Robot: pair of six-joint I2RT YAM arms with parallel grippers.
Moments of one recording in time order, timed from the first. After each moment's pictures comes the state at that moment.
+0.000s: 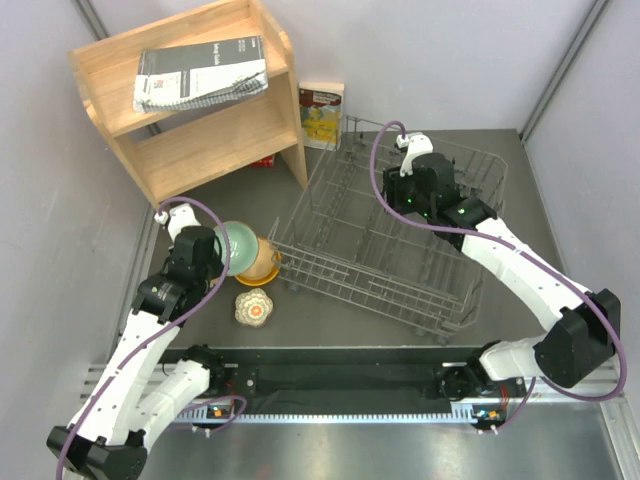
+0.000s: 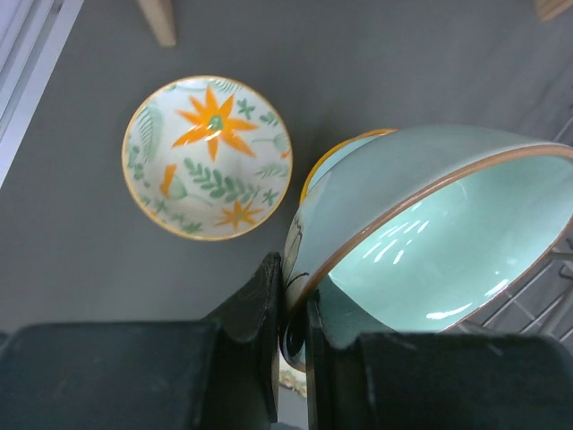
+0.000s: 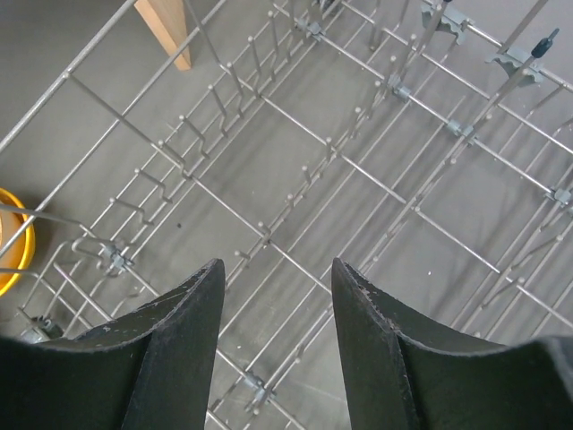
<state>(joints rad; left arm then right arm) -0.33 0.75 0.85 -0.78 -0.46 -0.55 0.54 1.34 1.20 -0.34 0.14 0.18</state>
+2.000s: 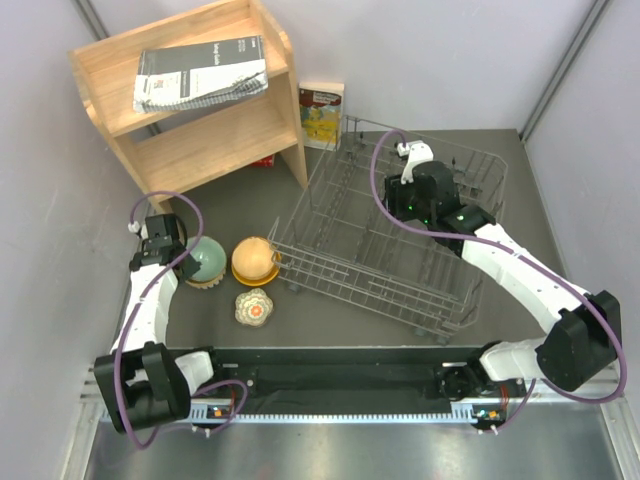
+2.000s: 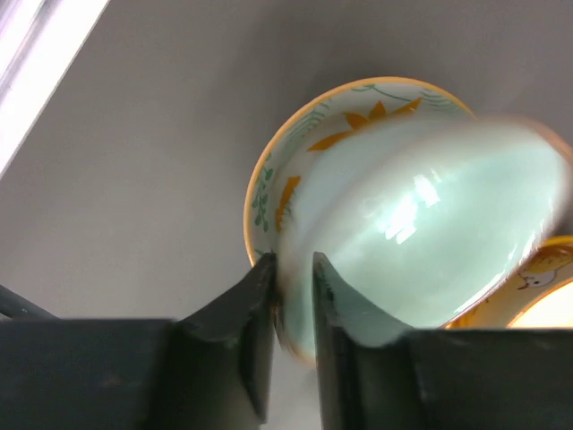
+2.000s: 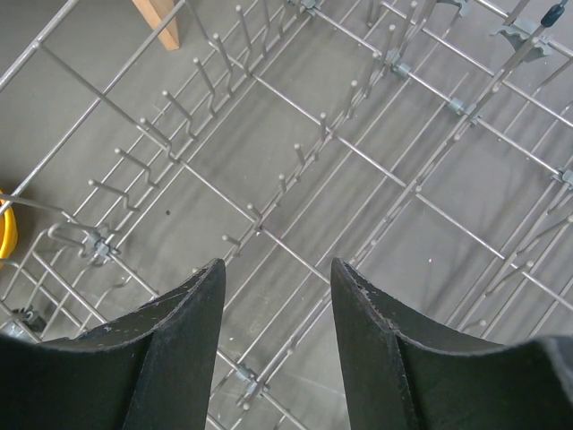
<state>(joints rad) 0.23 1.11 0.77 -0.65 -0.19 -0.45 0.53 1.32 1.12 -0.31 0.14 0.18</state>
